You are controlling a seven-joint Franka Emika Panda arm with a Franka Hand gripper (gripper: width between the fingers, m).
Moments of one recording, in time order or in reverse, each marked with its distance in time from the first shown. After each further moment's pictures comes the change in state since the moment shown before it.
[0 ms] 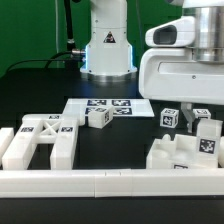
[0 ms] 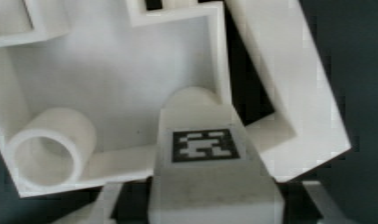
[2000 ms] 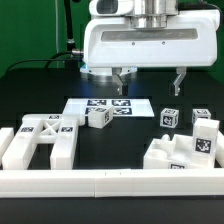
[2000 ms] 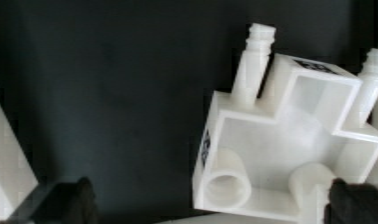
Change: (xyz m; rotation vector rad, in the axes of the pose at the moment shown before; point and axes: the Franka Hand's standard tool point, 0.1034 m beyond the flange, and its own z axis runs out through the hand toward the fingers) arm -0.048 0.119 -0.031 0.022 0.059 -0.356
